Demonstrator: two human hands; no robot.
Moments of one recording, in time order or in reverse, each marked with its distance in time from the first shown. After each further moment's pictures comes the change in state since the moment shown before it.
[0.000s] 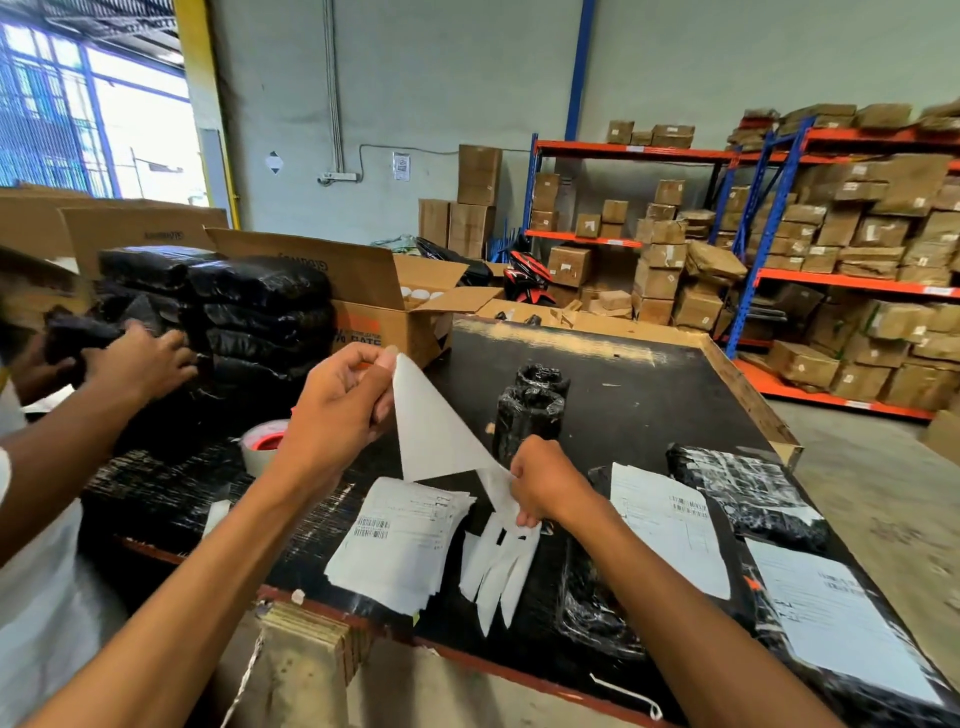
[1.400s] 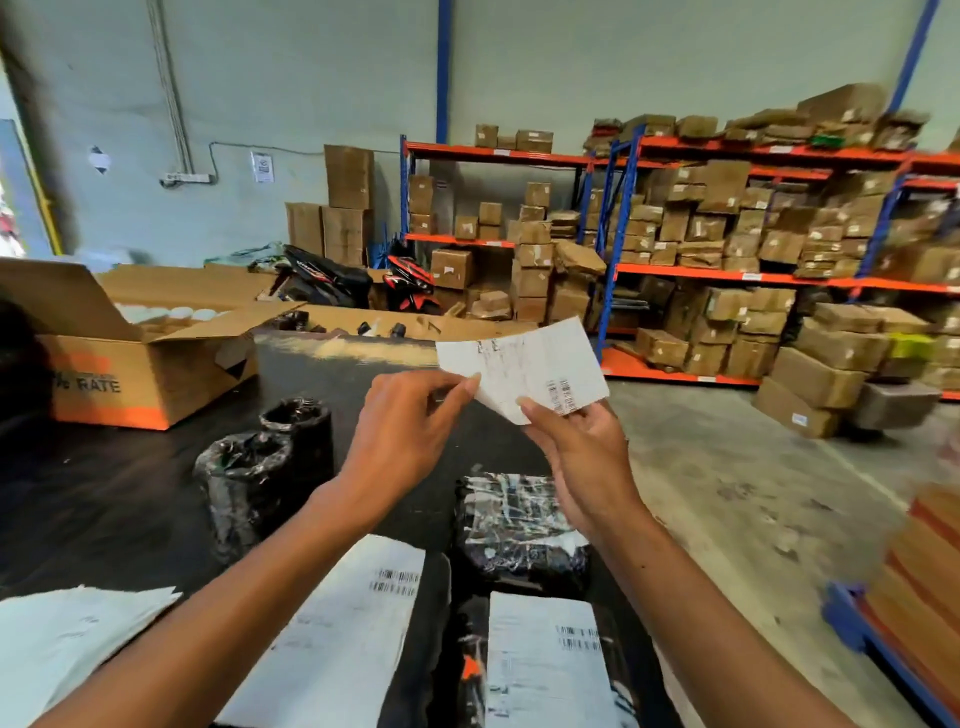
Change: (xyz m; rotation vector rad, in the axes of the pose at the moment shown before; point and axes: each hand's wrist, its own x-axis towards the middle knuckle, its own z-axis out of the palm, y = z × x) left_hand 0.059 -0.019 0.337 0.579 -0.175 0.448; right_hand -0.015 0.230 -0.185 1.407 0.547 -0.262
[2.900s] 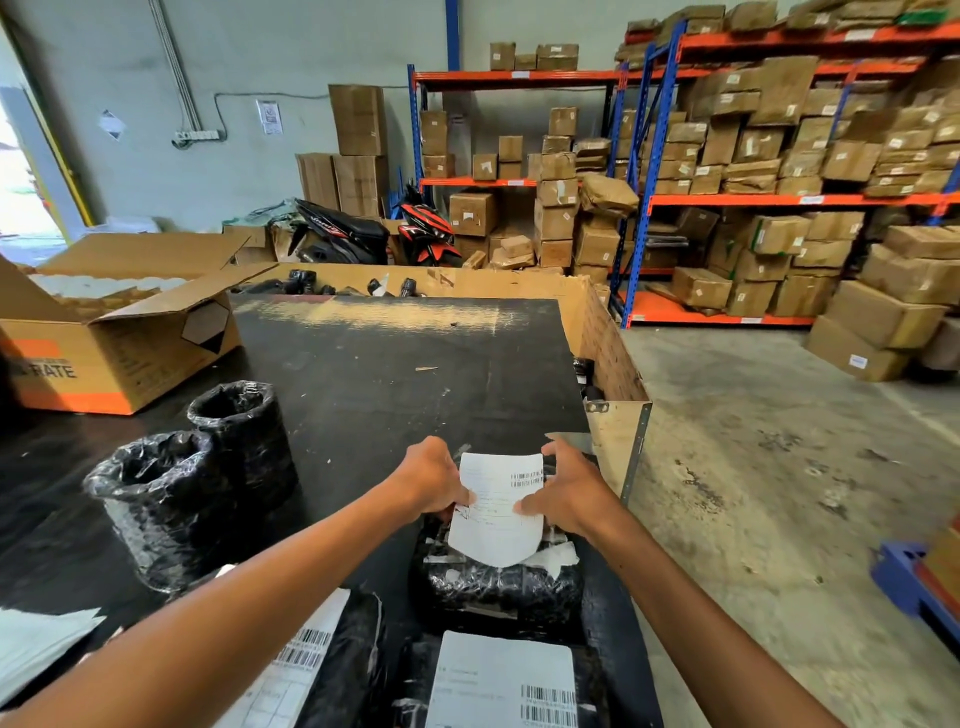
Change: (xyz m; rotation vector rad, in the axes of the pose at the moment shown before) left_hand 0.016 -0.083 0.158 0.132 -0.664 -0.747; right_hand 0.094 0.101 -0.108 -1.025 -0.179 0.506
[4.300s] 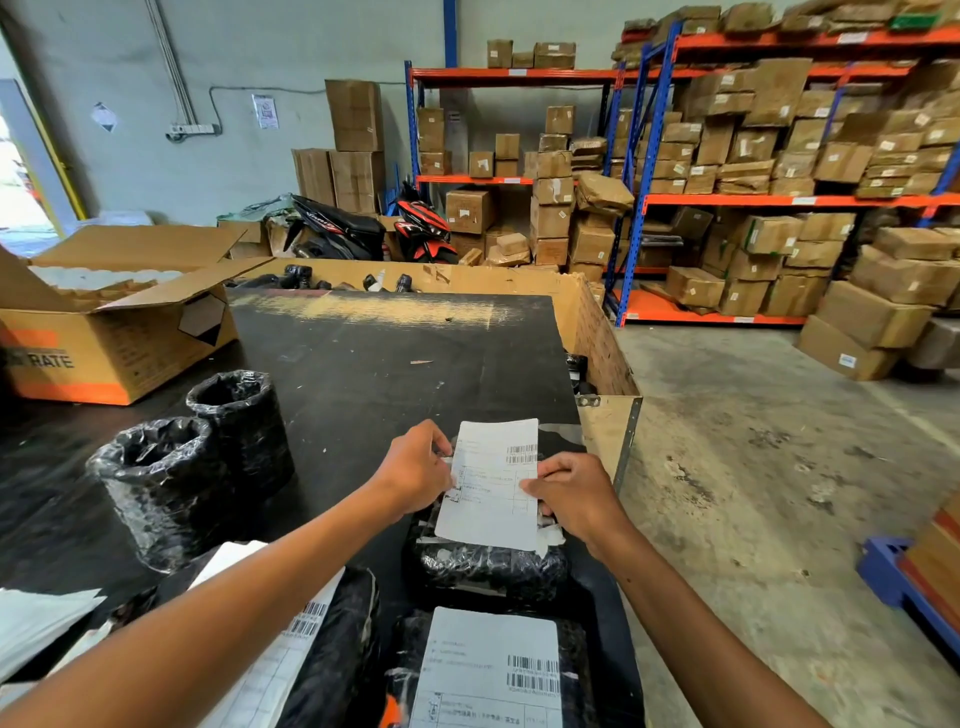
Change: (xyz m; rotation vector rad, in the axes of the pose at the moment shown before) left_hand -0.009 -0.015 0.004 -0.166 0.084 0.106; right_hand -0.025 0.020 -0.004 0.343 0.126 -0.063
